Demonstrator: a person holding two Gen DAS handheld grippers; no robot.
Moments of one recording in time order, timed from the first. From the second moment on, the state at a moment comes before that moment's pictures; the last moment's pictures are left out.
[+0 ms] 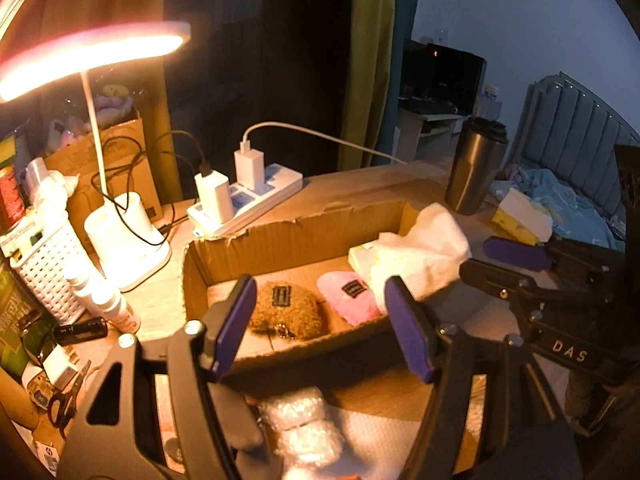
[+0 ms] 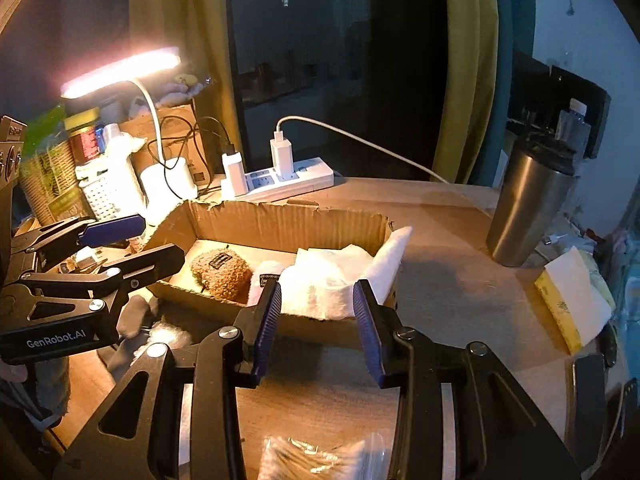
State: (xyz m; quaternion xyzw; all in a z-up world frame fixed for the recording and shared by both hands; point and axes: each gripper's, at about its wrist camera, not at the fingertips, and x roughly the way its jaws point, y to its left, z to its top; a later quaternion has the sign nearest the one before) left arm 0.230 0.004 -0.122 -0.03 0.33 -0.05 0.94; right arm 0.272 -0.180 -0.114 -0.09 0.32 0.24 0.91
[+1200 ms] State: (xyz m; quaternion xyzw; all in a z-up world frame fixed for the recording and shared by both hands) left arm 0.124 0.005 -0.120 -0.04 0.30 -0.05 0.95; right arm 0.173 -0.199 -0.113 -0.10 0.30 0.24 0.92
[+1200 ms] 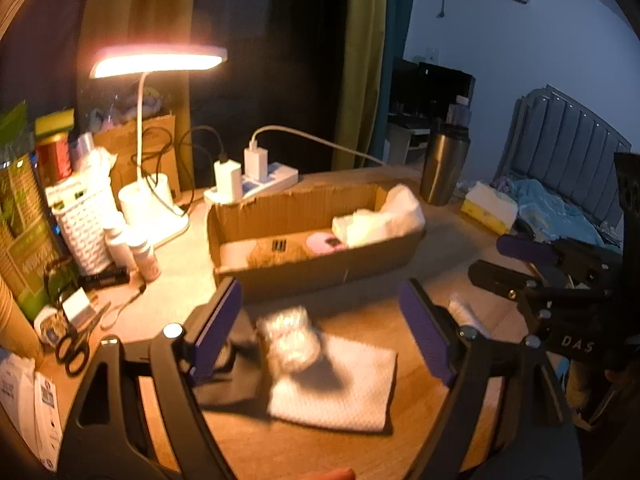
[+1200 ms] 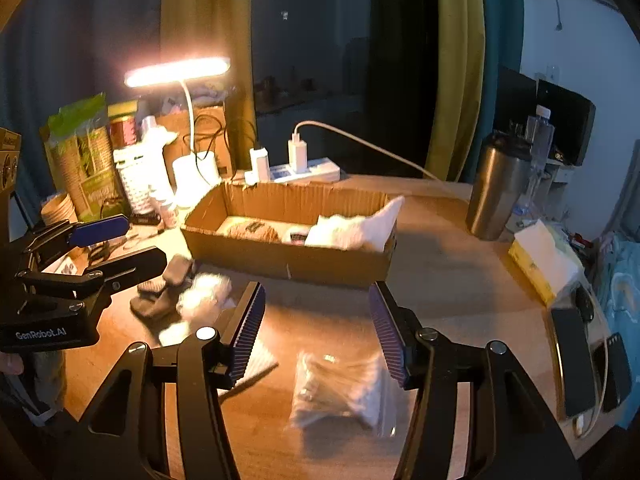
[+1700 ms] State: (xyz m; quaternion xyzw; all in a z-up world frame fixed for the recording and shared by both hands) left arm 0.115 0.000 -0.172 -0.05 0.35 -0.05 0.93; right arm 0.163 -0.214 -0.155 -0.09 0.34 0.23 0.91
